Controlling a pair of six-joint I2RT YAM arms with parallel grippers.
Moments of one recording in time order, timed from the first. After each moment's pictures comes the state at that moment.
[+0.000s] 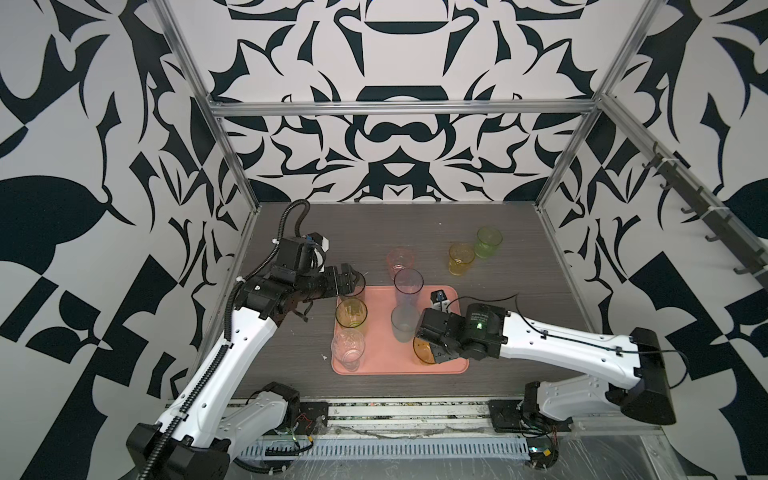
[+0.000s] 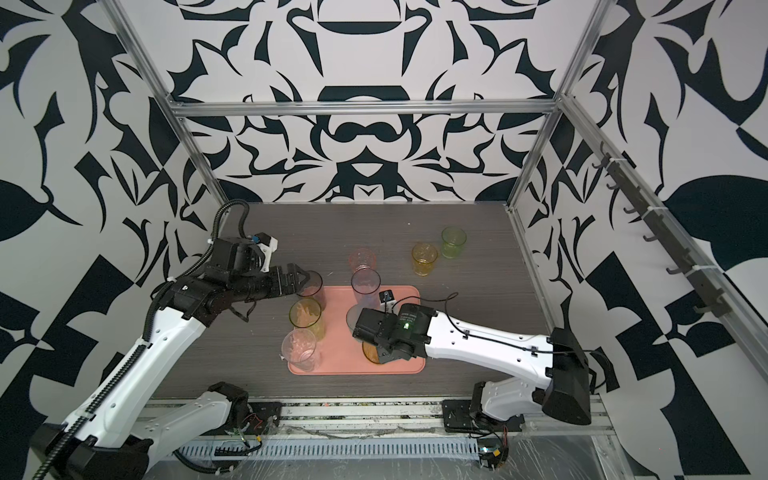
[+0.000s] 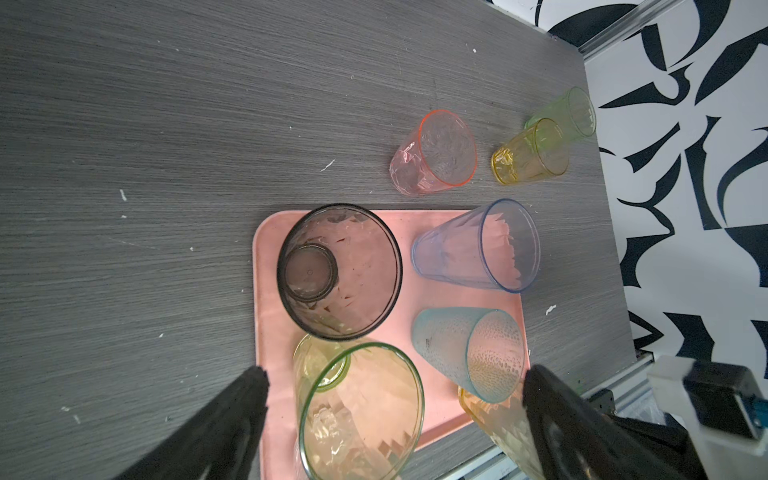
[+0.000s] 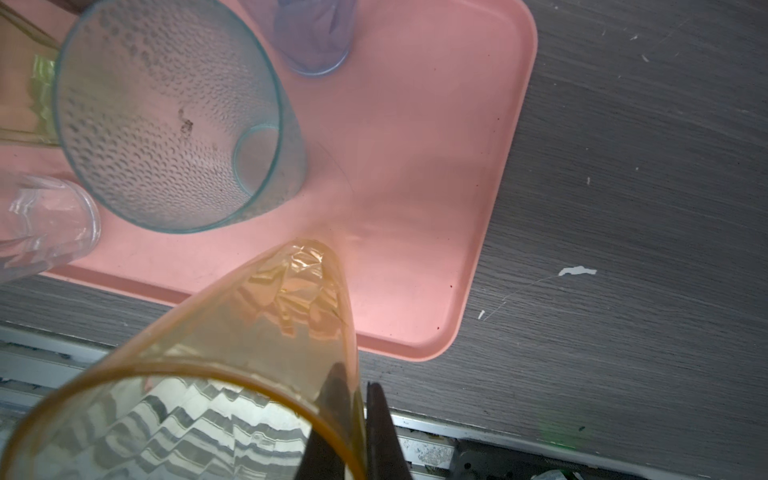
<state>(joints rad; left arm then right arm) -0.39 1.04 1.08 -0.85 0.24 -0.48 1.21 1.35 1.13 -1.16 0.28 0.94</state>
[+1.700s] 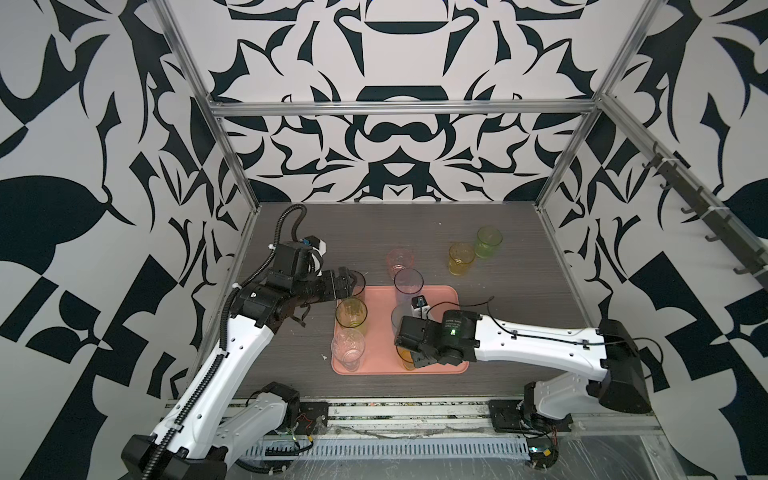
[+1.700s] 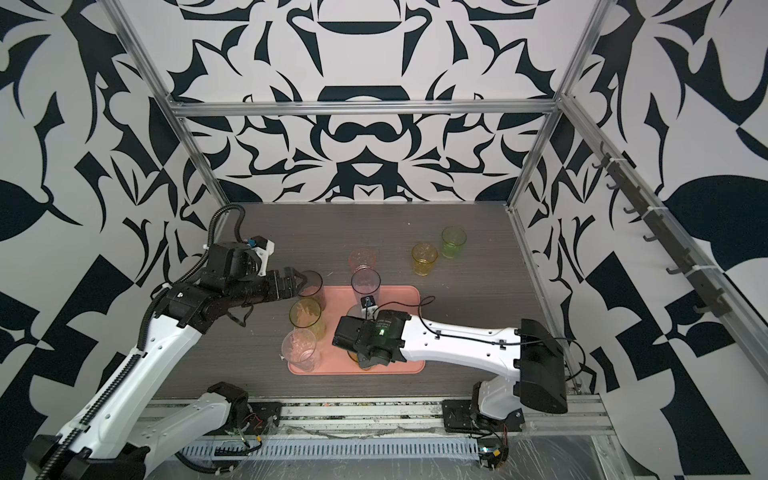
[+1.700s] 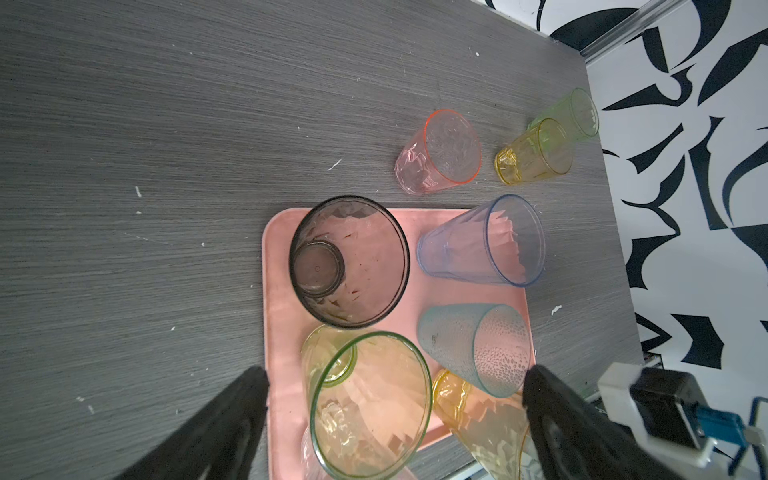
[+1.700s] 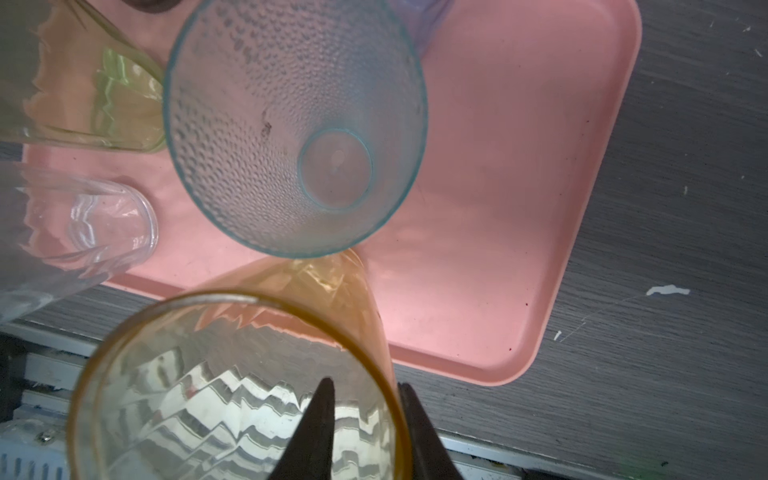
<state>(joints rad) -0.39 0.98 1.05 -0.85 0.22 -0.47 1.27 1.47 1.18 -1.06 0.27 1.00</state>
